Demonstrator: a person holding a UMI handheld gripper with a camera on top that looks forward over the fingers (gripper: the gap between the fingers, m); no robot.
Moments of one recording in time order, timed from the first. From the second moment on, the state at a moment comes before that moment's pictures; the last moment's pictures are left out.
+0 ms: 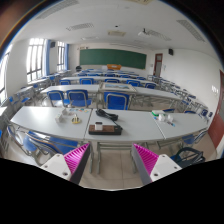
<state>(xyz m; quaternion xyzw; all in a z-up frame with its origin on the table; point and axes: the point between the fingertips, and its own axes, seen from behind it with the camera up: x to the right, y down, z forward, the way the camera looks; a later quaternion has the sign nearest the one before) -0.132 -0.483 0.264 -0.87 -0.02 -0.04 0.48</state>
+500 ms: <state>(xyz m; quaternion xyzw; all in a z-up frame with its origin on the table) -0.203 -0.346 0.148 -0.88 -0.03 0.01 0.47</state>
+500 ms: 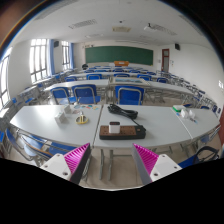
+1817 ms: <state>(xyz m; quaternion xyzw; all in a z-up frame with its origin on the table) 0.073 -0.113 0.054 -0.89 0.05 -0.05 0.46</state>
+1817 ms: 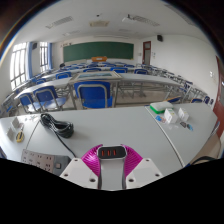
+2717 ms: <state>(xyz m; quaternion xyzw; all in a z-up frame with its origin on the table) 0.023 -0.347 0.165 -0.88 0.04 -0.08 0.48</state>
